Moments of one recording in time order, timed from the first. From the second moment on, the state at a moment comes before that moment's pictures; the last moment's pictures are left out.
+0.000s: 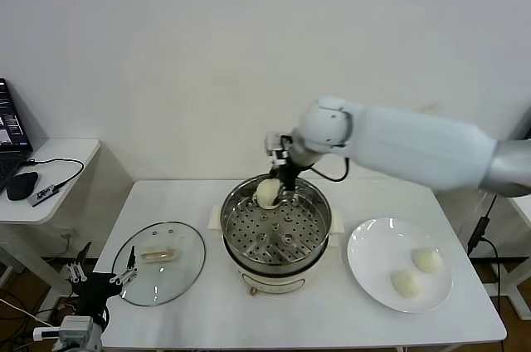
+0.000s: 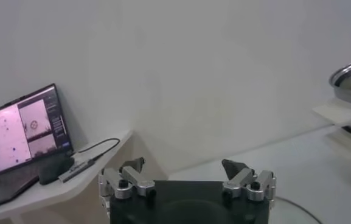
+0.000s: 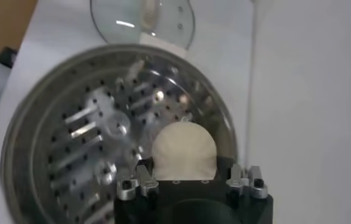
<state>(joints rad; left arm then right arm) 1.71 -1.22 -0.75 -2.15 -0.06 0.15 -0.15 0.54 1.15 -1.26 1.41 0.56 -0.64 -0.83</state>
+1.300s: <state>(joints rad) 1.70 -1.21 -0.74 -2.16 -0.06 0.15 -0.15 0.58 1.09 -1.27 1.45 0.47 -0.61 -0.95</state>
